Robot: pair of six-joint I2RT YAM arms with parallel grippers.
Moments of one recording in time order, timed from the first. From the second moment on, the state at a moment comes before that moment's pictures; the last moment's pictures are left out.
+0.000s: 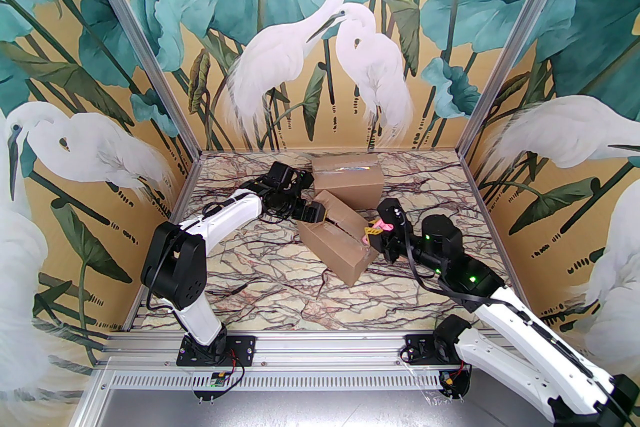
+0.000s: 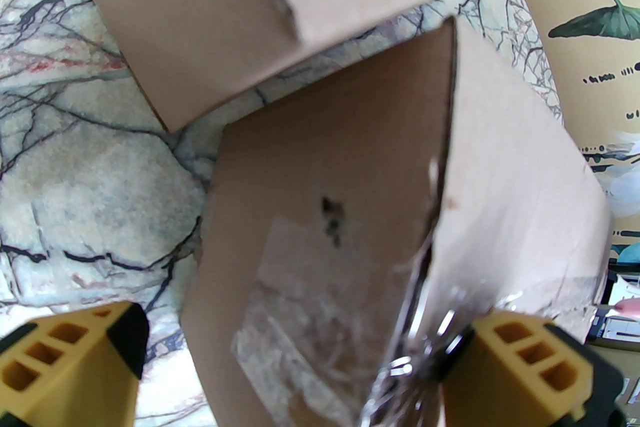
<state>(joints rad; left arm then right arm) -0.44 1.74 1.32 -0.61 0.40 -0.16 0.60 0.75 0.71 -0.31 -0.24 -0.06</state>
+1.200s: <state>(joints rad) -0.38 1.39 1.04 -0.56 0.17 -0.32 0.60 1.01 0.65 -0.20 -0.05 0.10</state>
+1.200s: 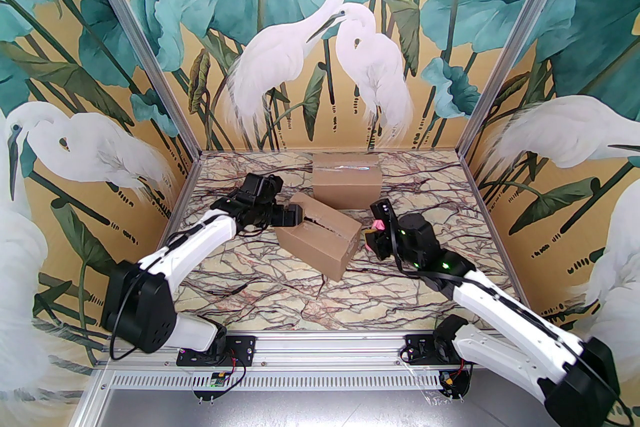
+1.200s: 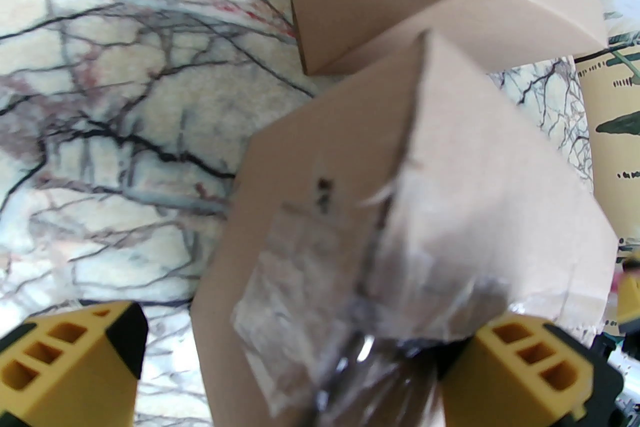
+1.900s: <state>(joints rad) -0.41 1.10 0.96 -0.46 0.25 0.23 0.60 1.38 0.96 -0.09 0.00 0.15</state>
